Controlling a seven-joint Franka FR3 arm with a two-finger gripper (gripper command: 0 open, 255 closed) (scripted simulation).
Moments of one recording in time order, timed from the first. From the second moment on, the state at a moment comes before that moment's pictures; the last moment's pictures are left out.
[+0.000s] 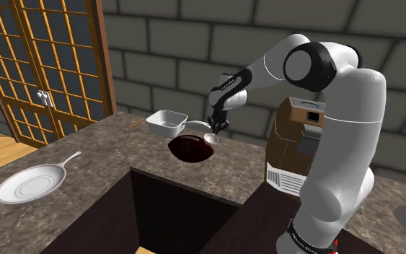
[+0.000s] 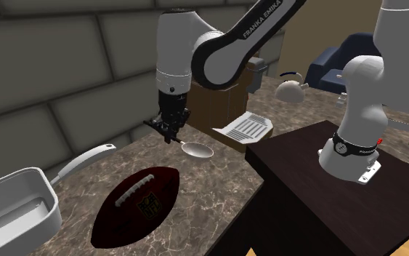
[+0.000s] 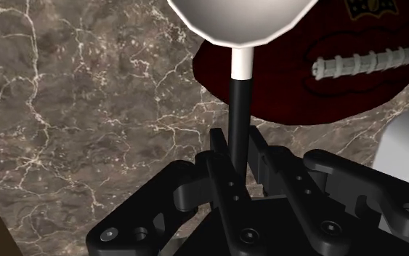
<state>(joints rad) -0.24 0.25 -0.12 -2.07 0.02 2.46 0.80</state>
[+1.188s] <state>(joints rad) 0.00 0.59 -0.05 -1.51 -0.04 2.24 1.15</state>
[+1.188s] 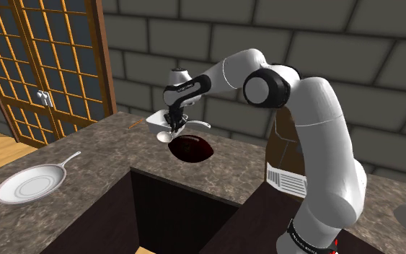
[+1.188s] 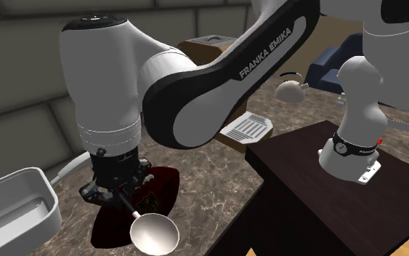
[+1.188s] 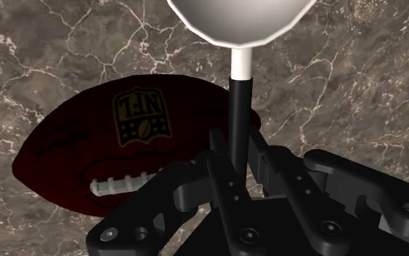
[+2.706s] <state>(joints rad) 0.06 0.91 -0.04 -1.22 -0.05 2.26 1.24</state>
